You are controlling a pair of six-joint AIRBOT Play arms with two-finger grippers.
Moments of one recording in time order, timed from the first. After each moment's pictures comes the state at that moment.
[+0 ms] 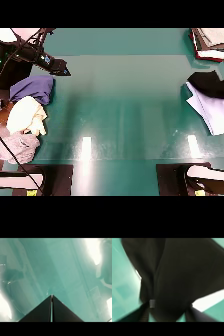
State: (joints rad) left arm -0.07 -1.50 1.72 1.07 -1.45 -1.29; right arm -0.72 -1.41 1.77 -1.37 1.74 1.58
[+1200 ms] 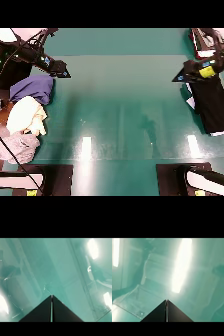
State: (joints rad) left arm -0.07 -1.50 1.72 1.05 -1.50 -1.30; right arm -0.04 -1.27 1.57 -1.03 1.61 1.52
